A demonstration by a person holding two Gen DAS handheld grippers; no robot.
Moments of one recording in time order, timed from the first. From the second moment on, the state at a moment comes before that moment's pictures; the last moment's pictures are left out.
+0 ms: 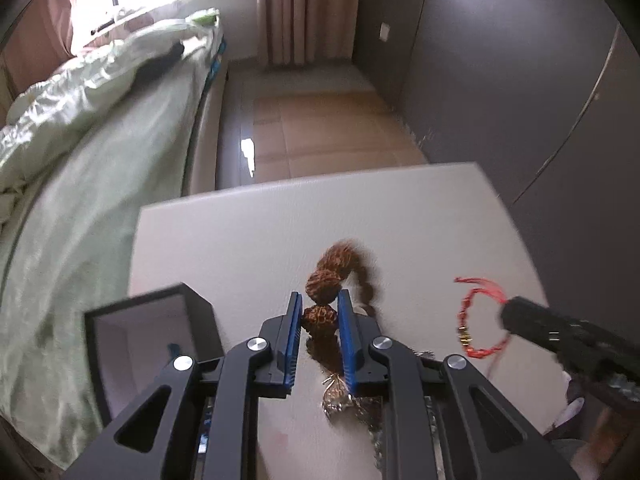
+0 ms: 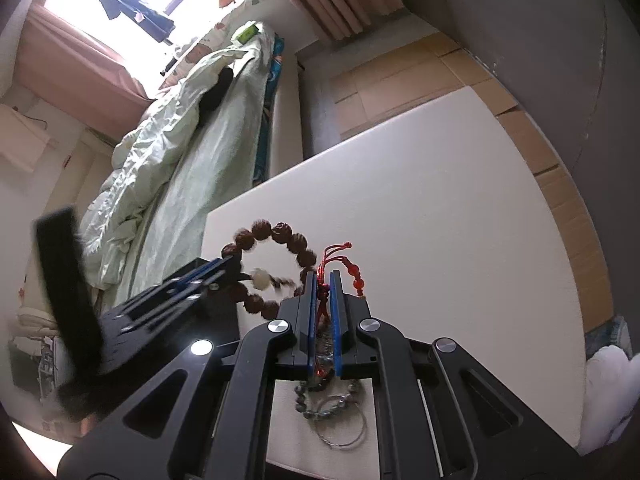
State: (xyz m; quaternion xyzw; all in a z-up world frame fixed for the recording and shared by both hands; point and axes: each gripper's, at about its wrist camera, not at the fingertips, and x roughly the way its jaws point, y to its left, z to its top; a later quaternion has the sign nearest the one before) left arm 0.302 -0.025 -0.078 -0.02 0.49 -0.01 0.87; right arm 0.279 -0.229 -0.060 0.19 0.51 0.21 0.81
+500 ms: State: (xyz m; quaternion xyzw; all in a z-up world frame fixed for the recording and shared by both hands) left arm 0.256 0.018 0.004 -0.02 0.43 0.02 0.90; right arm 0.268 -0.197 -0.033 0.22 0.46 0.28 0.81
